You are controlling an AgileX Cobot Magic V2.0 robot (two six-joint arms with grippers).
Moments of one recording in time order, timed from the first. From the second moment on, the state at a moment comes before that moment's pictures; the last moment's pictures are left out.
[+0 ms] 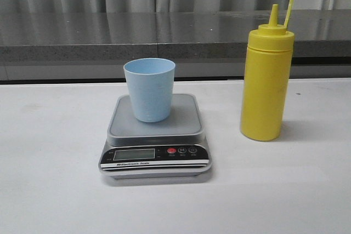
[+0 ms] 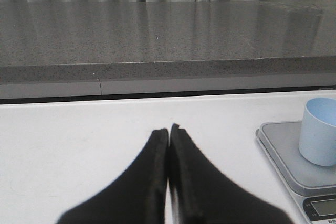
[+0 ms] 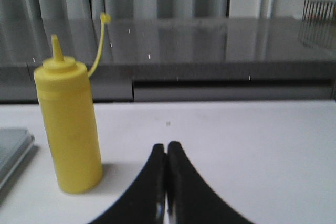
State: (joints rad) left arm -0.05 0.19 -0.33 -0.06 0.36 0.02; right arm 0.03 -0.01 0.03 -0.07 0.01 0.14
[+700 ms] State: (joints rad) left arm -0.05 0.19 -0.33 -0.06 0.36 0.02; right arm 0.03 0.51 -0.47 -0.07 0.12 0.27
